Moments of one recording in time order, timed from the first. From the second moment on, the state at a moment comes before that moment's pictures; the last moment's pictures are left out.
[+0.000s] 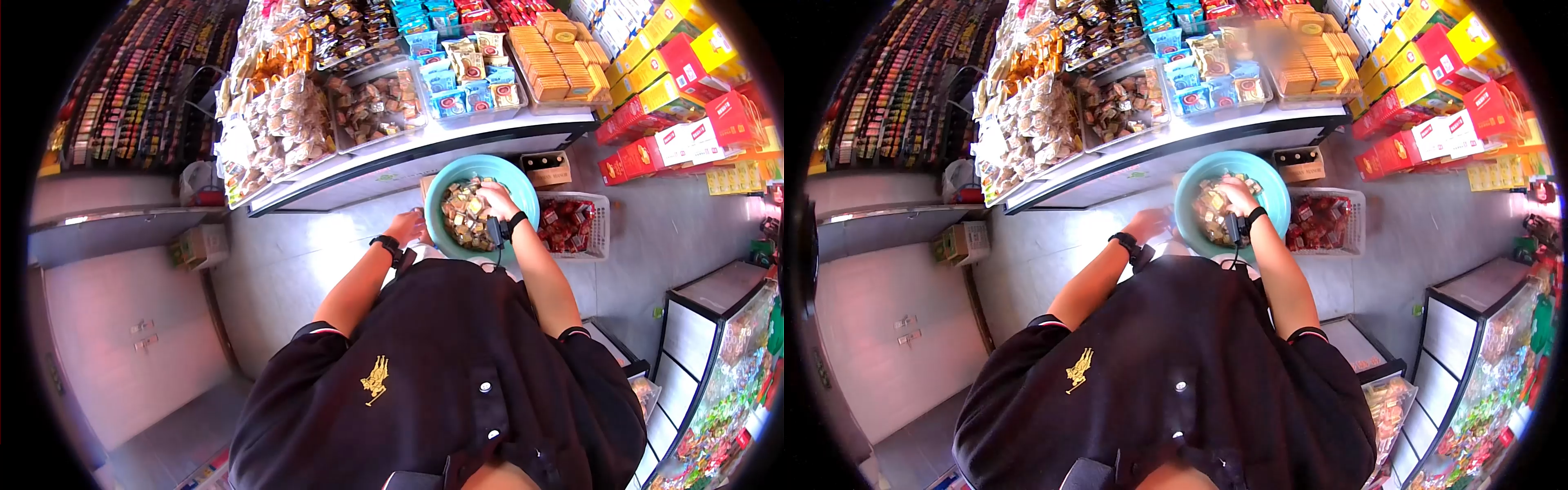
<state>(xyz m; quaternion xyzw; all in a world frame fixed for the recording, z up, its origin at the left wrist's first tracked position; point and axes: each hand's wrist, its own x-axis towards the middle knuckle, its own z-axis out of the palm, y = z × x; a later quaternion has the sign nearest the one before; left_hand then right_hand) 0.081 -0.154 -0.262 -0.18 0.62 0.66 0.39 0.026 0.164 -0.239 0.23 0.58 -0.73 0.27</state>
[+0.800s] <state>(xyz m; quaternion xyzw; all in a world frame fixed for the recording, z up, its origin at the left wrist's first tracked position) -0.113 -0.226 -0.184 -0.21 0.68 0.71 0.02 -0.167 -0.006 -0.174 0.04 0.68 -0.68 0.26</state>
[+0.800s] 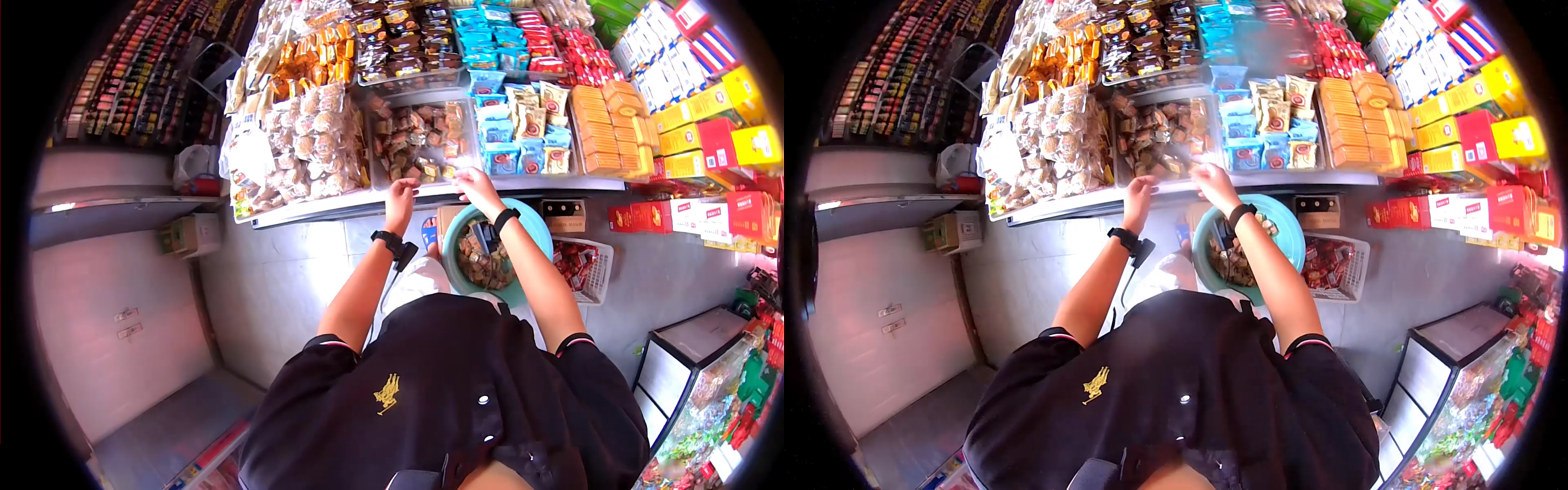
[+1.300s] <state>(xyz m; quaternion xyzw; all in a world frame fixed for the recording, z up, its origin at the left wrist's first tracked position) -0.183 -0.278 -0.223 -0.08 0.82 0.55 0.11 -0.284 -0.139 -0.304 0.00 0.86 -0.32 0.39</state>
